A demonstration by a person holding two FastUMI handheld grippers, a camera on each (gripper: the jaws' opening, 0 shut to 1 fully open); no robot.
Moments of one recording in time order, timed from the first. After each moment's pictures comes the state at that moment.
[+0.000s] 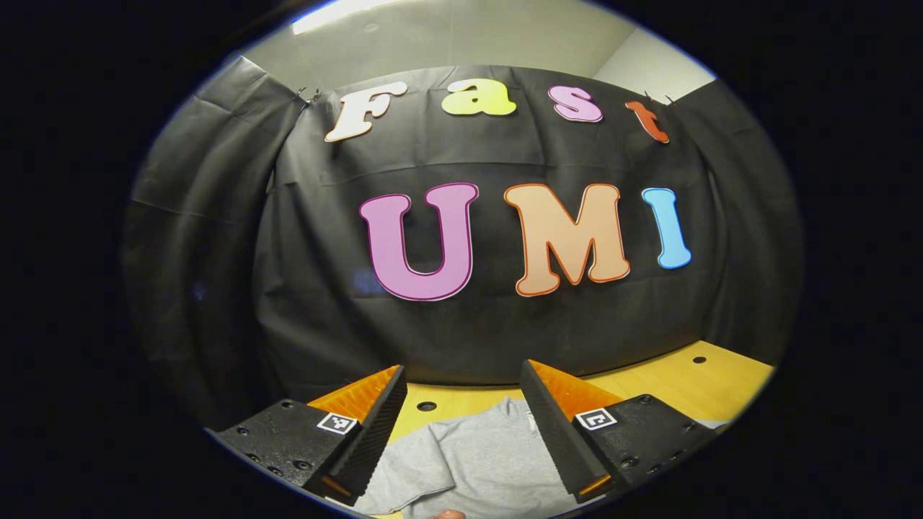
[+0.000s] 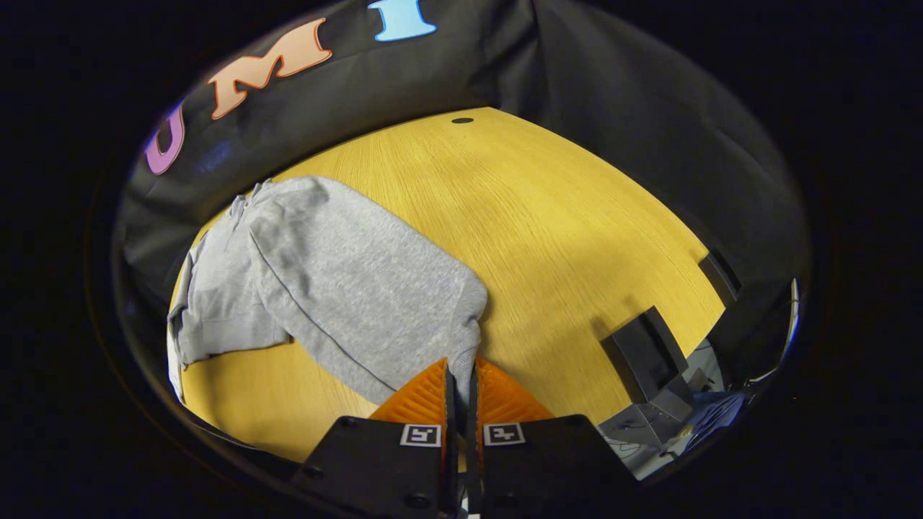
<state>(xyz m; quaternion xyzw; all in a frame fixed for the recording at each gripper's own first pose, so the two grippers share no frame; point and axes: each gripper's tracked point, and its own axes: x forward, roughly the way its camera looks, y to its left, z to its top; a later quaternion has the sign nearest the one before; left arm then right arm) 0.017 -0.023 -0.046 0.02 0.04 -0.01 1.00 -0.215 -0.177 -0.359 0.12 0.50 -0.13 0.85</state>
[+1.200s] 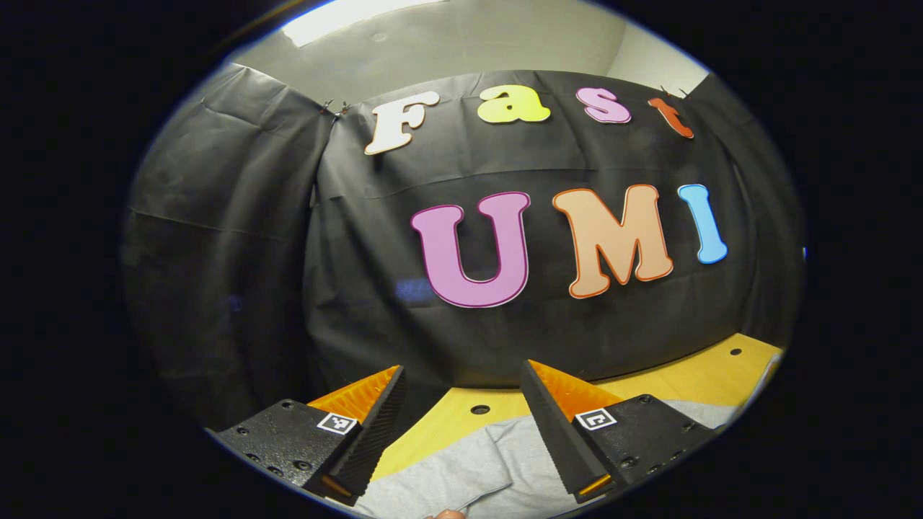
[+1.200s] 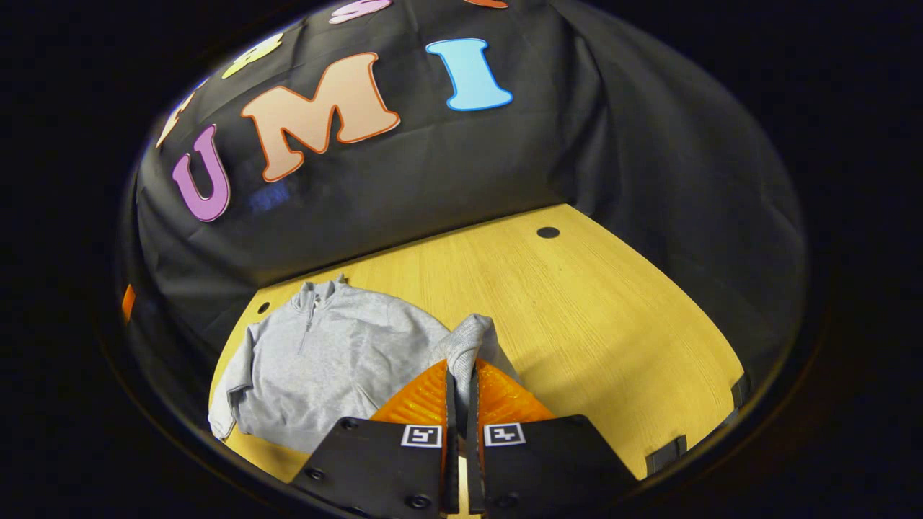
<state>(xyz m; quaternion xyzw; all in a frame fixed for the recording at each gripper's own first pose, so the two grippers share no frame) -0.005 0.056 -0.034 0.04 0.02 0.07 1.00 -0.018 -0.101 -0.249 0.12 0.36 -0.04 0.92</state>
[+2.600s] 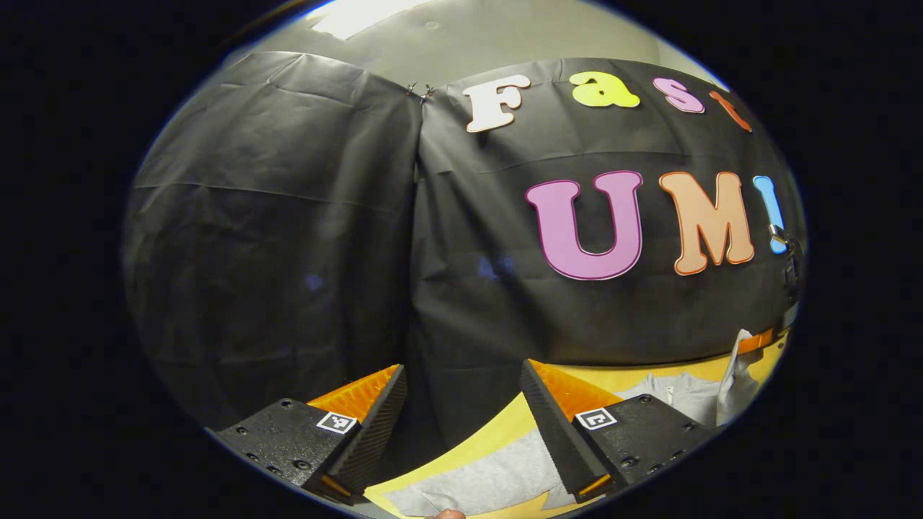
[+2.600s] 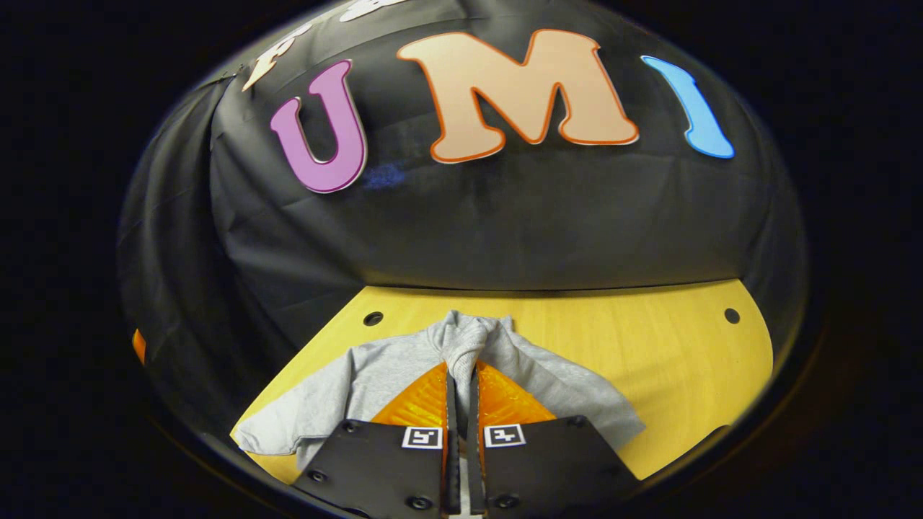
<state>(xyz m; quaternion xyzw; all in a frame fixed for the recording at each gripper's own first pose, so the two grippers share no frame) -0.082 0.206 -0.057 0.03 0.06 0.23 0.97 0.124 0.199 -0.217 0.08 0.32 0.19 0.92</state>
